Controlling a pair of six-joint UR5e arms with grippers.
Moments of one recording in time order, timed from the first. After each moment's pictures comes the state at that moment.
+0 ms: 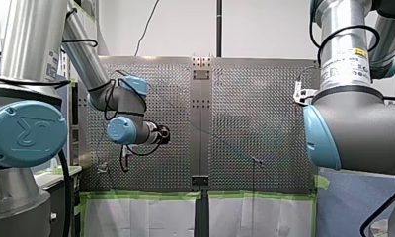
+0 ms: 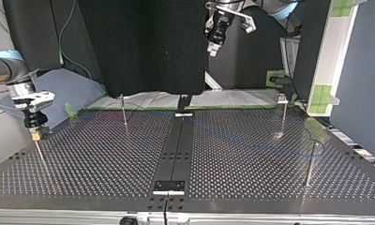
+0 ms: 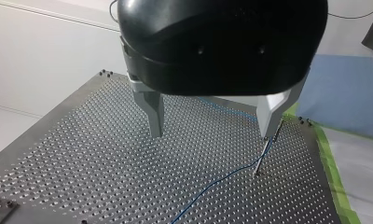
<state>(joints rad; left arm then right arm) -0.58 -1.71 -2.44 -2.26 -1.83 -1.80 1.46 -1.03 1.41 -0.42 0.92 1.70</state>
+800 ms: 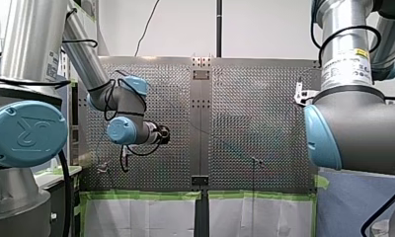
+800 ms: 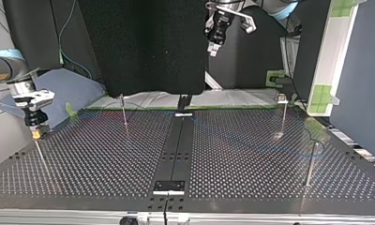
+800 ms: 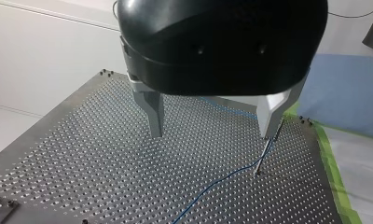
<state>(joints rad) -0.58 -1.71 -2.44 -2.25 -1.83 -1.80 1.46 -1.01 1.41 -0.43 0.92 1.70</state>
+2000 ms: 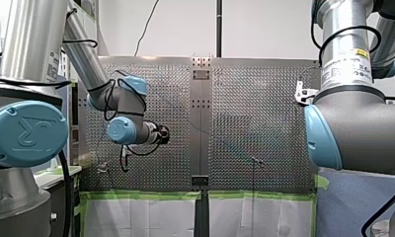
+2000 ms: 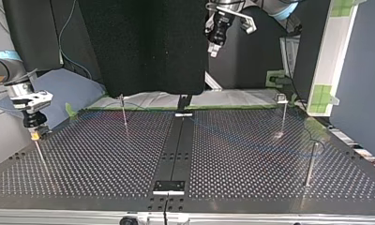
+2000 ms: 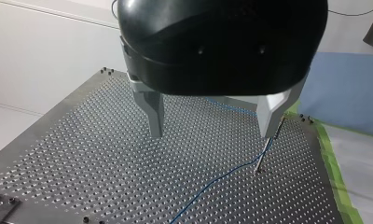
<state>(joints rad) -0.58 -1.71 -2.44 -2.25 -1.83 -1.80 1.46 -1.01 1.38 -0.36 0.92 1.71</state>
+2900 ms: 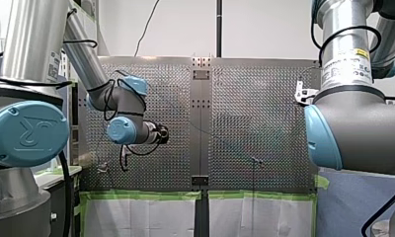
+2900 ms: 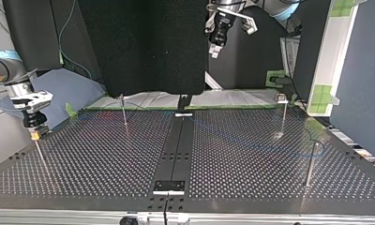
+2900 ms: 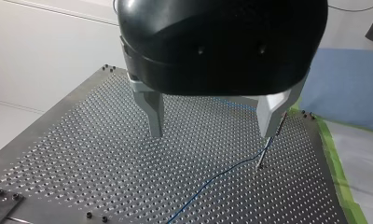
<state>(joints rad) -0.57 -1.71 -2.44 -2.25 -1.83 -1.79 1.46 -1.01 1.38 -0.36 0.92 1.71</state>
